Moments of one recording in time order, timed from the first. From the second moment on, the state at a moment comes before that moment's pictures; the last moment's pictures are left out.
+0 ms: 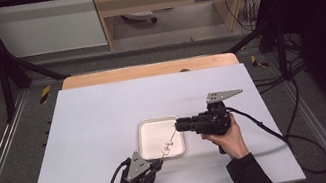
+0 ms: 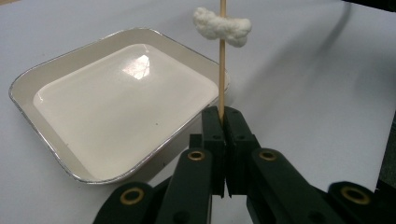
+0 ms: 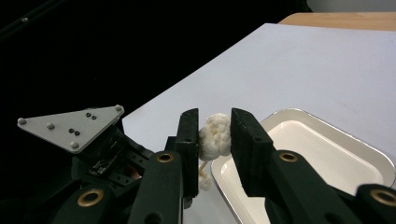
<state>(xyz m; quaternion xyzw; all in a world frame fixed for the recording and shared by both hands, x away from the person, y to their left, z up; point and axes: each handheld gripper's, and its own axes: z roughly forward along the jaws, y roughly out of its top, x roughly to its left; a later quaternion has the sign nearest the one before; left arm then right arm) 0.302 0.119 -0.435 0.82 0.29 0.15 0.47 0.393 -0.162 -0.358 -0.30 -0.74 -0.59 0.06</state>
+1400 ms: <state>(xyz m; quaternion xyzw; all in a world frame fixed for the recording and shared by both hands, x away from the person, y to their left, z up) 0.298 0.113 -0.438 0.79 0.33 0.15 0.50 0.383 -0.142 -0.390 -0.30 -0.71 -0.64 0.06</state>
